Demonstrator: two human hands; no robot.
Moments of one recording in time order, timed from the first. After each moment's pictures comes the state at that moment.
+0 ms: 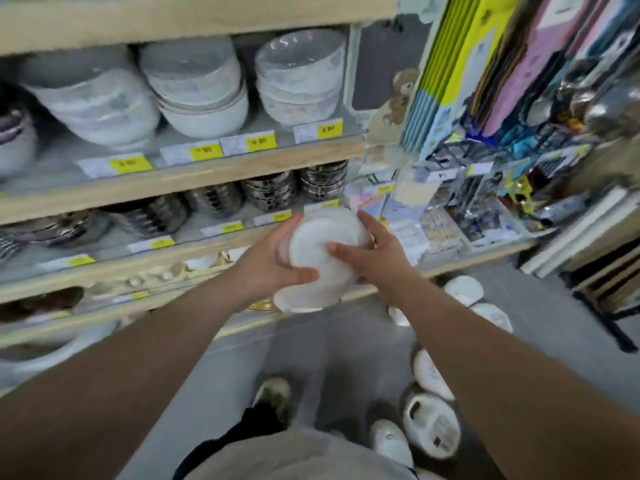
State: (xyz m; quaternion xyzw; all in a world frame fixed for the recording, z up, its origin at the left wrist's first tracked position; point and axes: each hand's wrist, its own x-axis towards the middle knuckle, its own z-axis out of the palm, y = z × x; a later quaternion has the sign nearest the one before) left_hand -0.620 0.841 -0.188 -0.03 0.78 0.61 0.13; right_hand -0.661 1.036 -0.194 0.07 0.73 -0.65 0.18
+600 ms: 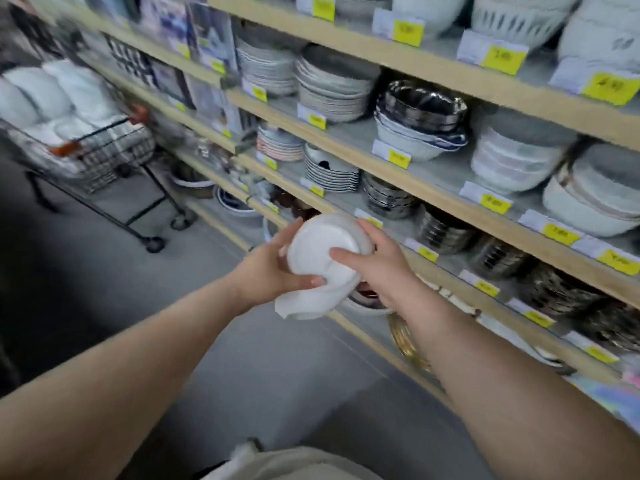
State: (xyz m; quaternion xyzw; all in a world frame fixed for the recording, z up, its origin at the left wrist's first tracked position) left_hand -0.289 0.634 -0.145 -0.38 0.68 0.60 -0.16; right_hand -0.476 0.709 -0.148 -0.32 0.69 -0.51 0.40
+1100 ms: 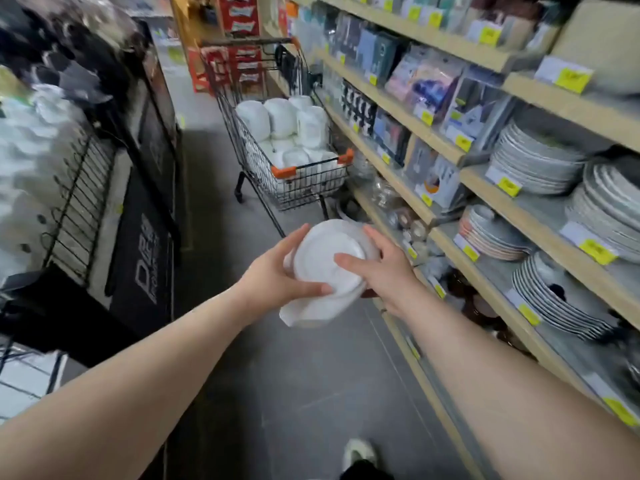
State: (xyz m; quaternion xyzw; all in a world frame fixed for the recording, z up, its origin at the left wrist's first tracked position) left_hand -0.011 0.448 -0.127 -0.59 0.58 0.44 -0.34; right_hand -0.202 0.410 -0.136 -0.49 0.56 -0.41 0.53
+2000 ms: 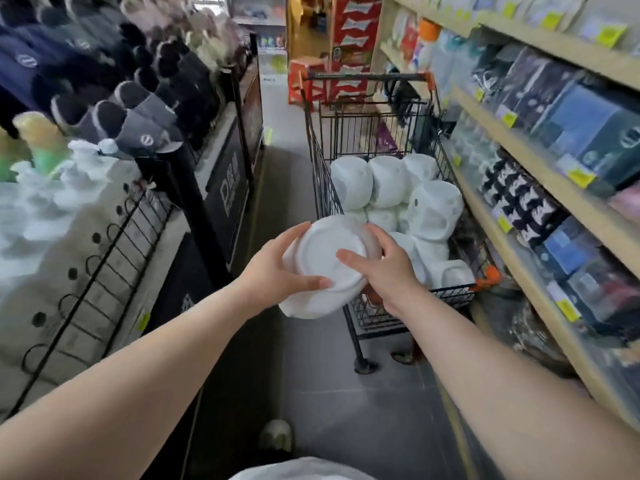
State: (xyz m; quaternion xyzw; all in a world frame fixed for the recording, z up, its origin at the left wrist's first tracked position) left_hand 0.270 0.009 -0.137 -0.70 0.48 0.34 -0.39; right_hand 0.101 -0.087 -0.158 -0.58 0.45 -0.35 0.58
